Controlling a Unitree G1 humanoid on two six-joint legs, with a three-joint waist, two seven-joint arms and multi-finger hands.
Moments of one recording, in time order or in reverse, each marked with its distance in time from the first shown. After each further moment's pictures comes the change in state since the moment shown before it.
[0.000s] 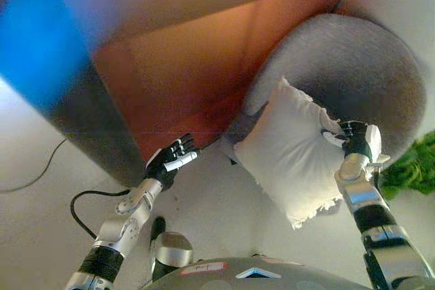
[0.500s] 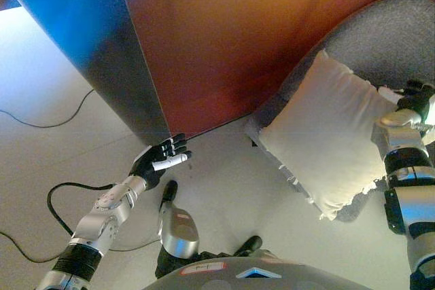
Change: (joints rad) left arm -0.015 0.109 0.020 -0.042 -0.007 0.018 -0.057; right arm -0.384 -0.168 -0.014 0.210 0.250 -0.004 -0.093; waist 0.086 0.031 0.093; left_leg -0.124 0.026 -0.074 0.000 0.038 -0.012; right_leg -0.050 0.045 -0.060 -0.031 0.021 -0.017
